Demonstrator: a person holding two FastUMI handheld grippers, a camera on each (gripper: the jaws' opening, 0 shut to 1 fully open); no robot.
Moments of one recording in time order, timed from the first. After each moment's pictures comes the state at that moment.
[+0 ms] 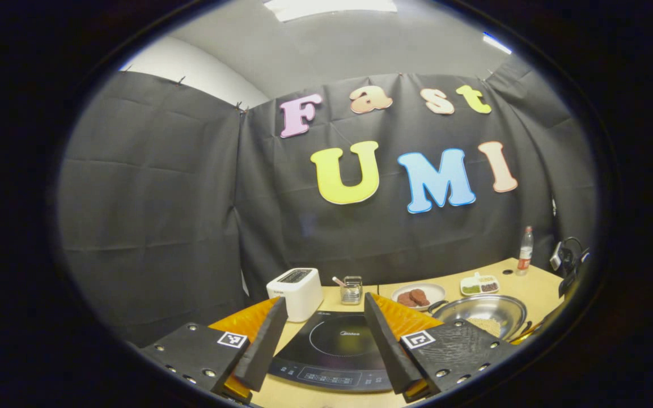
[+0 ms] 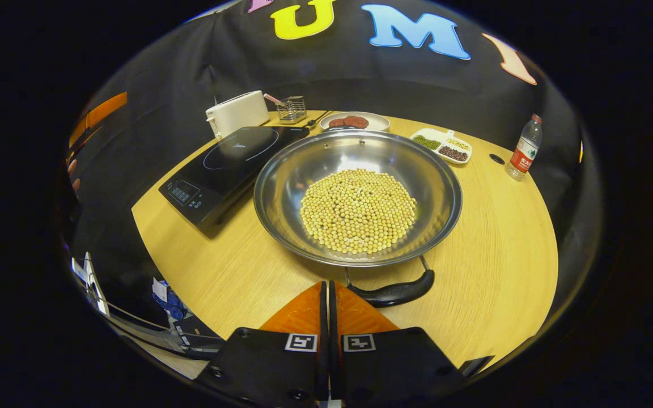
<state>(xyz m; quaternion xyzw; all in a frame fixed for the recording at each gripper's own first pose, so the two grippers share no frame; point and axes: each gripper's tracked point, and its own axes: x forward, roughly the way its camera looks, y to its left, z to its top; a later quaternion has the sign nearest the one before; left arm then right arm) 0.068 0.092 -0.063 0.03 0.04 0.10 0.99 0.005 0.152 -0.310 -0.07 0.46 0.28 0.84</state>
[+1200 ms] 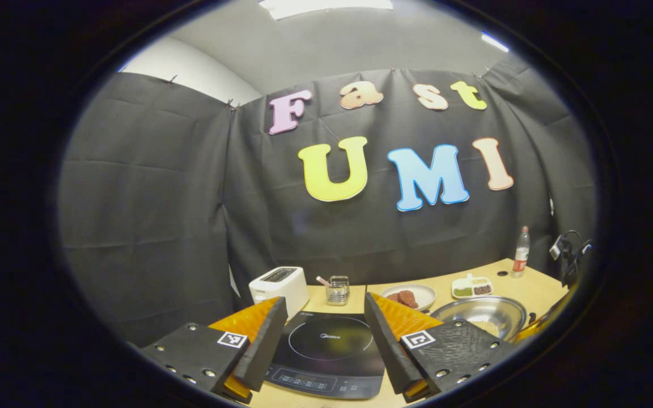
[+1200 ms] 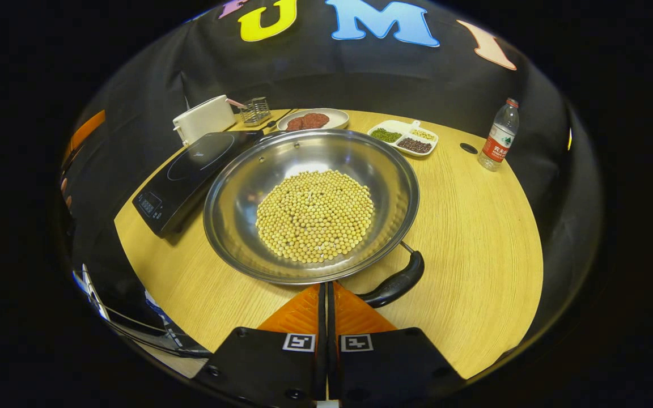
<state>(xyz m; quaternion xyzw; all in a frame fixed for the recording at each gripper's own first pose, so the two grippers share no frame) 0.104 0.047 -0.074 0.03 0.04 0.09 0.99 0.060 0.091 -0.318 -0.06 0.47 0.23 0.85</state>
